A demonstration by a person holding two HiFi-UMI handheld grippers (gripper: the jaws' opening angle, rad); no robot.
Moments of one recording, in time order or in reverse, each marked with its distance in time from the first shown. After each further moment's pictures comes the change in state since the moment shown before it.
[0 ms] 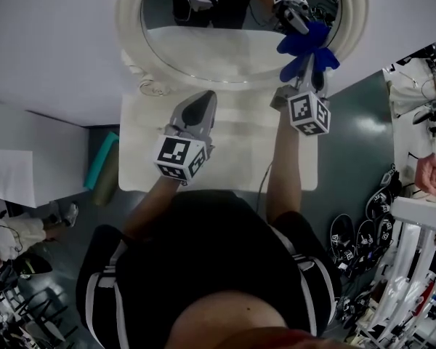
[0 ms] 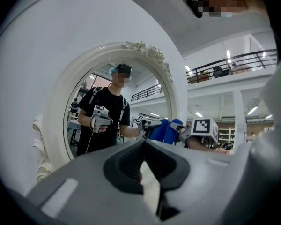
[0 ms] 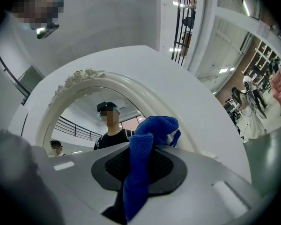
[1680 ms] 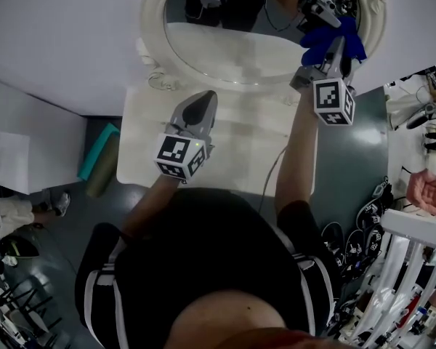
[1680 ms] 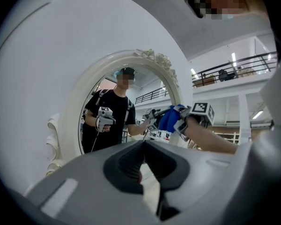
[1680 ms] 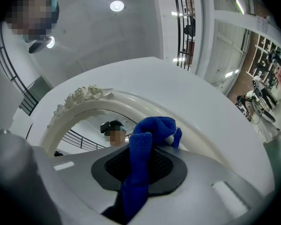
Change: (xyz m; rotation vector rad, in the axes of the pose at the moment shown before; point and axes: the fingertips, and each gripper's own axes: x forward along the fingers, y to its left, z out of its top) left arm -0.034 0.022 -0.016 -0.050 -0.030 0.054; right arm 0.031 0.046 0.073 0.006 -0.161 0.098
